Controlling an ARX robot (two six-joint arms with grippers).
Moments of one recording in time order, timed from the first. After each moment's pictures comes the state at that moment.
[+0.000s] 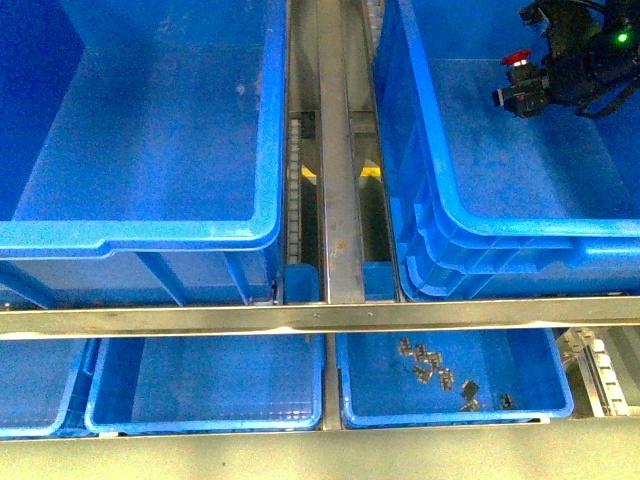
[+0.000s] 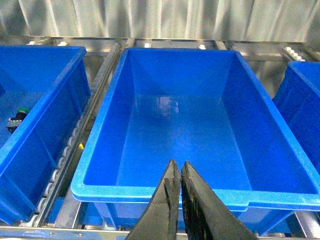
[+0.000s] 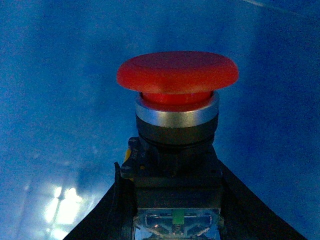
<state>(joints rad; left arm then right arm) 0.00 0.01 0.02 0.00 0.00 -0.01 -0.01 2.59 1.96 -0.06 -0.07 -0.28</state>
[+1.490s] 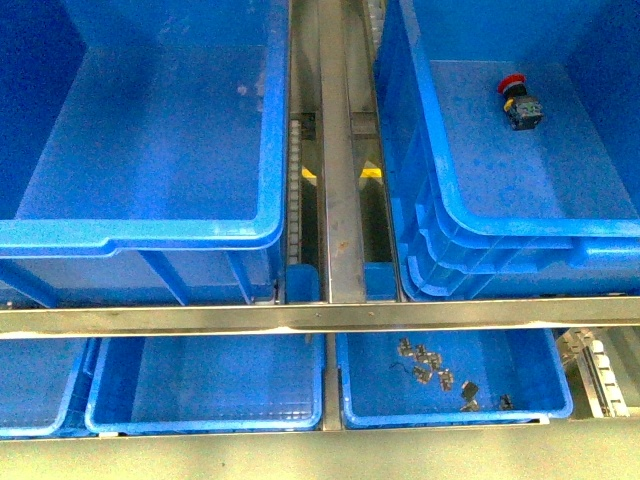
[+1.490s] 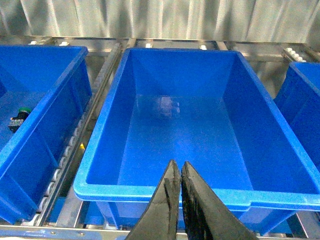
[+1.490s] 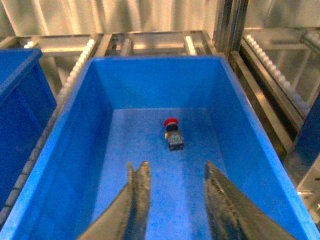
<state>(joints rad) 0.00 0.01 0.02 0.00 0.00 -0.01 0.00 1.32 0.19 1.12 0.00 0.02</state>
